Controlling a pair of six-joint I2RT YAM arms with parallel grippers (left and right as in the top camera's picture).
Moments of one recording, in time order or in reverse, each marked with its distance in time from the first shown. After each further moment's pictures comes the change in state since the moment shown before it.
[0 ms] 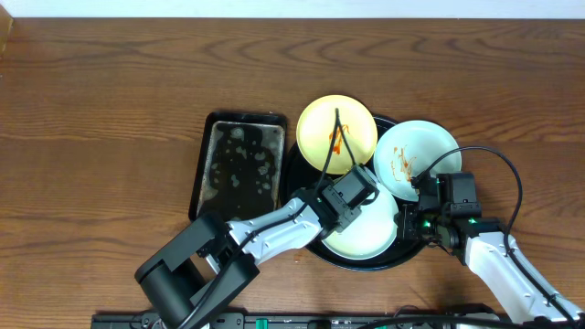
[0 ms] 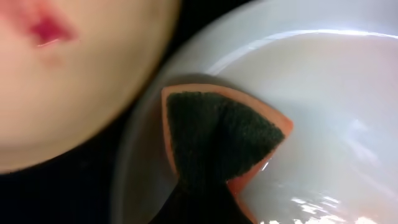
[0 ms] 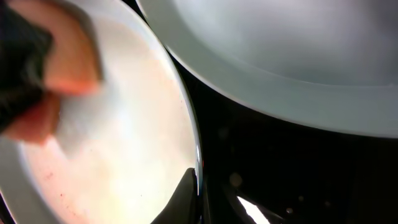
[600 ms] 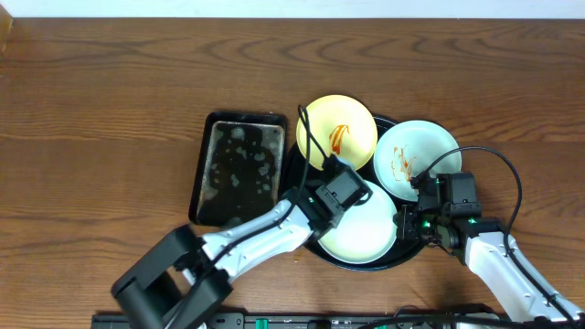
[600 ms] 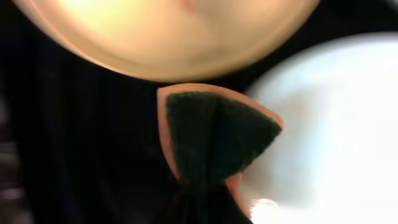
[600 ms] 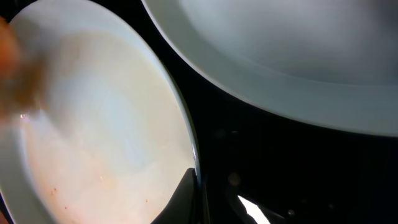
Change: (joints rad) left arm 0.008 -0.109 -0.003 -0.177 -0.129 -0.342; right arm 0.000 0.000 0.000 -0.001 -0.006 0.000
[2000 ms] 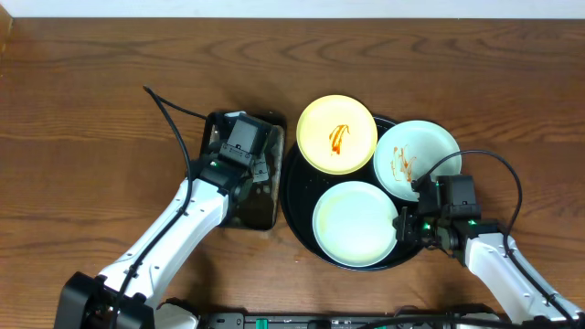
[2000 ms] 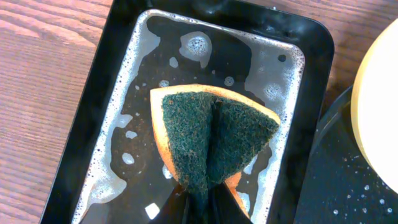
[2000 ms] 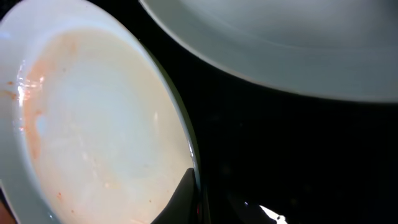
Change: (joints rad) left arm 0.481 -0.275 -0.021 -0.189 0.039 -0.132; right arm 0.000 0.000 -0.012 -0.009 -0.021 0.040
